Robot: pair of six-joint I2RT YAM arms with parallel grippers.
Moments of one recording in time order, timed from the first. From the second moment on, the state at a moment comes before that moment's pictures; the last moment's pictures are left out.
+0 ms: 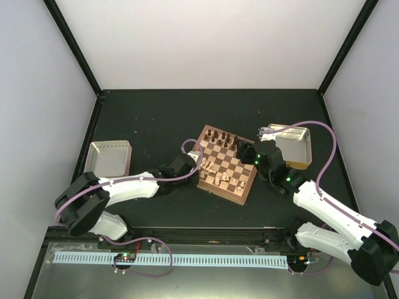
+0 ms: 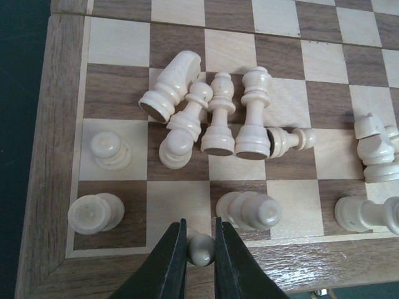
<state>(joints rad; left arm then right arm) -0.84 1.43 0.65 -0.05 -0.11 -0.46 0.69 0.98 0.69 -0.17 0.34 0.66</state>
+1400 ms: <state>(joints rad) -0.84 1.12 0.74 -0.13 0.02 -0.40 0.75 1.54 0.98 -0.63 -0.04 0.49</state>
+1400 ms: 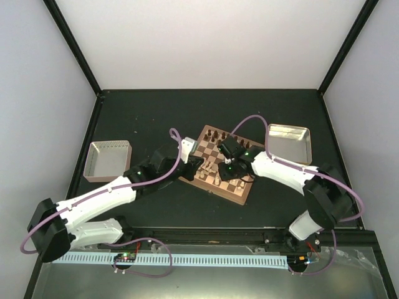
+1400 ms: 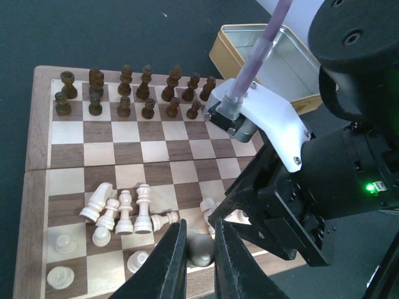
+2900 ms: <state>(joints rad) -0.84 1.02 0.67 -0.13 -0.01 -0.40 0.76 1.73 1.10 -0.55 0.20 0.60</state>
